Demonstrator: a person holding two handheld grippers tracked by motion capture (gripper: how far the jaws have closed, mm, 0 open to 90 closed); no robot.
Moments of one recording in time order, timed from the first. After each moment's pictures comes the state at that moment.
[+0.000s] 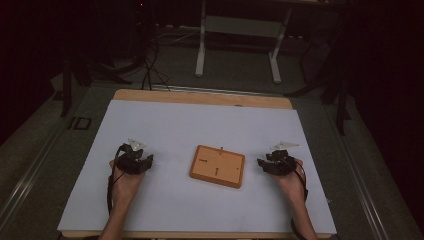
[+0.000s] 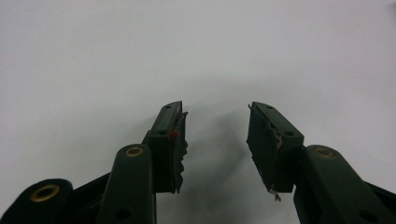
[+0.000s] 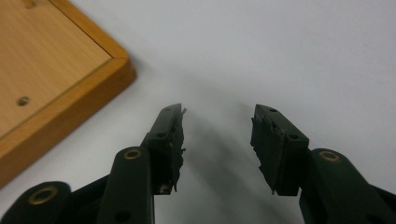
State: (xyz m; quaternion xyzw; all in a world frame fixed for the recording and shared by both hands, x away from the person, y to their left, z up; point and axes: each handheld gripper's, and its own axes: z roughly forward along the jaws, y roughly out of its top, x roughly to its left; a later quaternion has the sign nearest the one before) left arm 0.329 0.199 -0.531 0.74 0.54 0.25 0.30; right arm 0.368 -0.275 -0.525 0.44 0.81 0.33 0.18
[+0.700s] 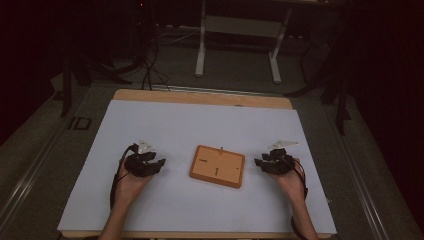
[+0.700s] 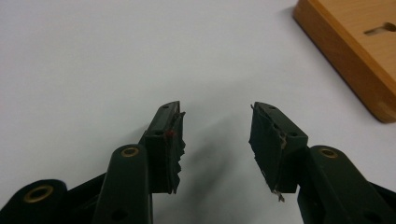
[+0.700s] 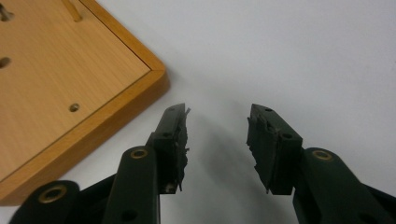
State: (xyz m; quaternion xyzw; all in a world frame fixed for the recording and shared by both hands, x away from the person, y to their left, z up) left arm 0.324 0.180 -0.524 0.80 0.46 0.20 0.35; right arm 0.367 -0.268 -0.514 0.42 0.83 0.34 0.16
